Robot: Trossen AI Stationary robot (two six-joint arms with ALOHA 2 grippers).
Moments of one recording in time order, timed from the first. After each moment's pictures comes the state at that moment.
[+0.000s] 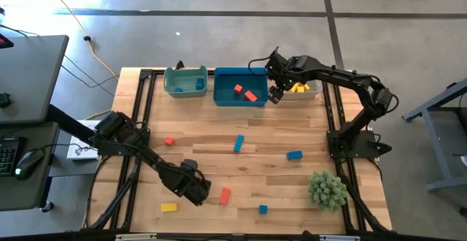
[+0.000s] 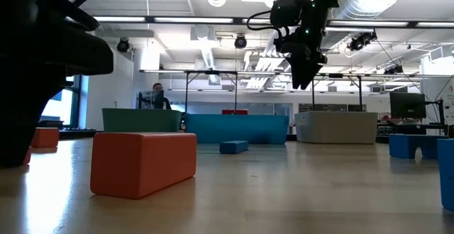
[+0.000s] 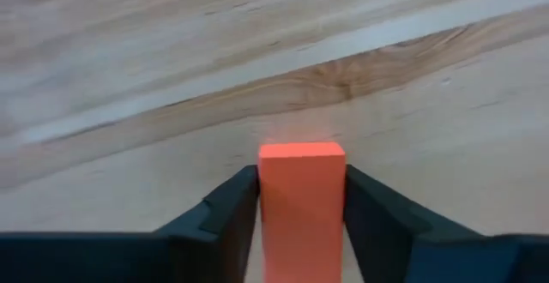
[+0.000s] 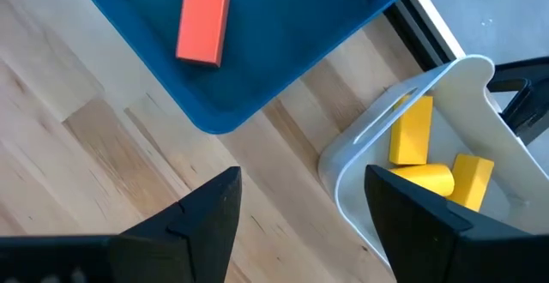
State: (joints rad) left arm -0.51 1.88 1.10 -0.83 -0.09 -1.92; right arm -0.55 1.62 1.36 -0.99 0.13 0.07
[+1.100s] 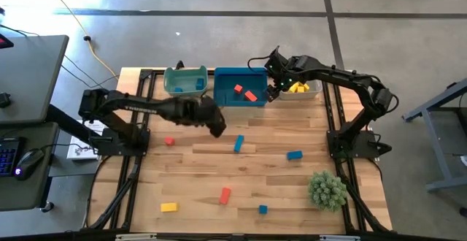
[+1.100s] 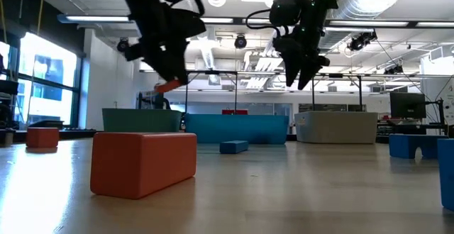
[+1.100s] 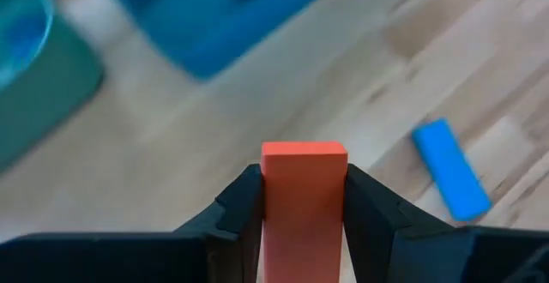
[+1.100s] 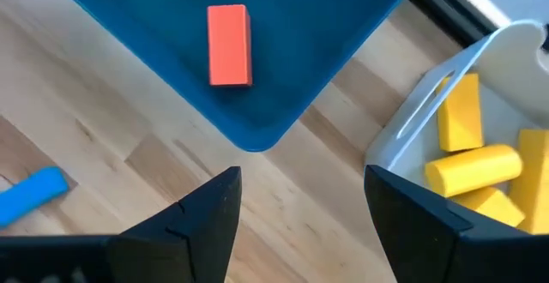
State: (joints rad) left arm 0.17 1.53 1.09 -0.68 -0.40 -0.72; right arm -0.55 1.62 1.36 -0.96 0.04 0.27
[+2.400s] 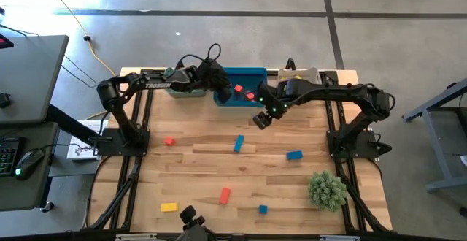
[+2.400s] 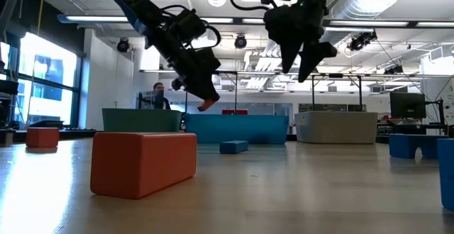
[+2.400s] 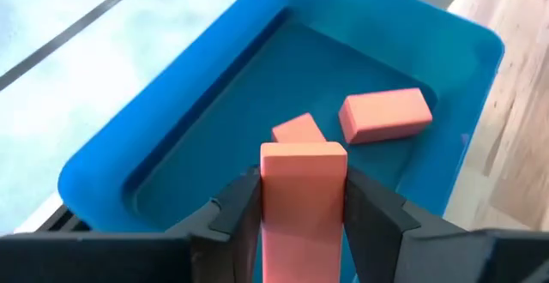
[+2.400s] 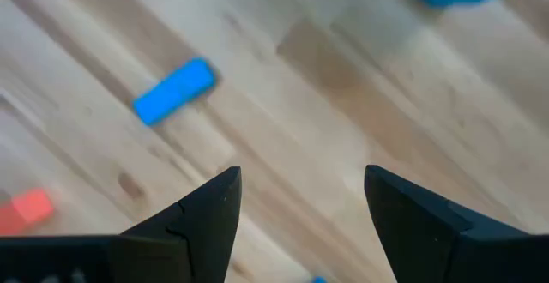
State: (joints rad) left arm 0.66 1.74 1.09 -0.09 -0.03 -0.02; right arm -0.22 1.62 1.36 -1.02 -0.06 0.66
